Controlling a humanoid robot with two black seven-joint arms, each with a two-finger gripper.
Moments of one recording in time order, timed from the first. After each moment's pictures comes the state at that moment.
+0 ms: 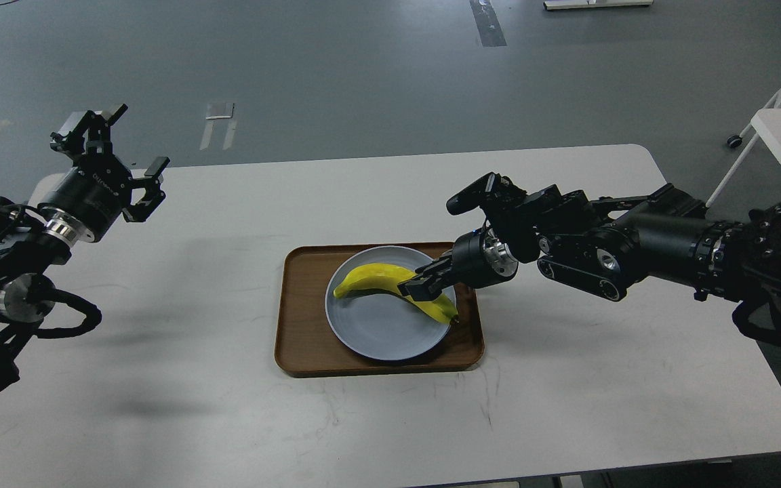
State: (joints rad) left arm -0.72 0.49 -0.56 -0.60 0.10 -0.49 -0.49; right arm 1.27 -0.10 -0.49 0.71 -1.21 0.25 0.49
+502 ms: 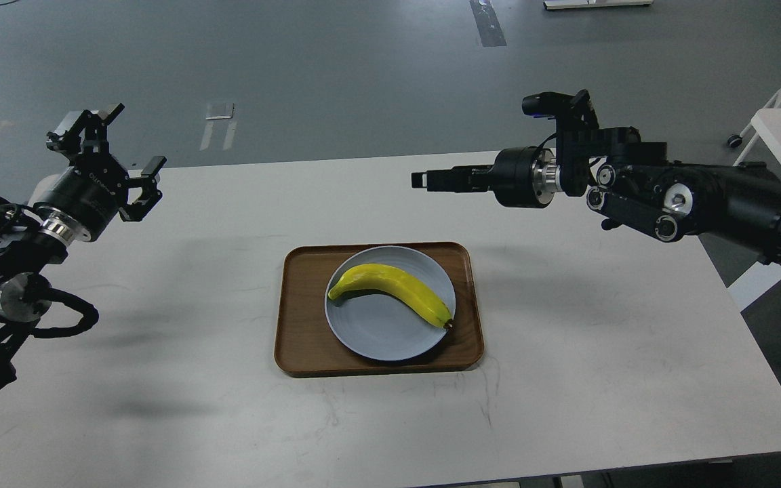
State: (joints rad) left arm -0.72 0.49 -0.56 -0.60 0.10 -0.49 -0.49; right arm 1.27 -0.34 -0.19 0.74 -0.88 0.25 0.49
